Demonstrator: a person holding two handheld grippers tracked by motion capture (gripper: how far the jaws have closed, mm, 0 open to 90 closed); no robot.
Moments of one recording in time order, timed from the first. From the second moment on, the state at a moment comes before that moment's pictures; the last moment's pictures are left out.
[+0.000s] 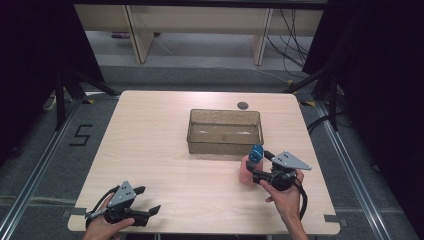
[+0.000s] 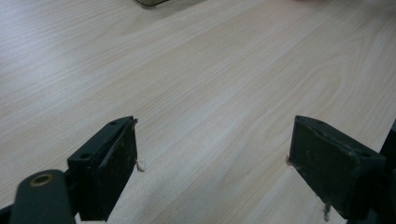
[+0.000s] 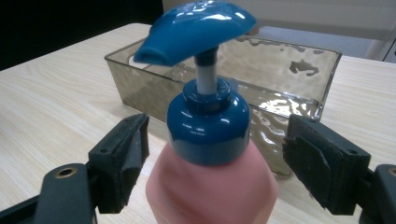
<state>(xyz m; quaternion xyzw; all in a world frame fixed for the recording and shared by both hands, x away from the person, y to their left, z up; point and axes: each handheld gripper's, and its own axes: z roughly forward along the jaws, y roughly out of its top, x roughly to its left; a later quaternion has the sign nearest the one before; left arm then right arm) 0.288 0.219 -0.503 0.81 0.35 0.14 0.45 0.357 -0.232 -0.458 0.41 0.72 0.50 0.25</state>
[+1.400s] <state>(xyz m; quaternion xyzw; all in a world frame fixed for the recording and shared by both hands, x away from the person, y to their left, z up) 0.286 0.220 -0.502 0.81 0.34 0.15 0.46 0.371 -0.223 -0.458 0.39 0.73 0.50 0.25</state>
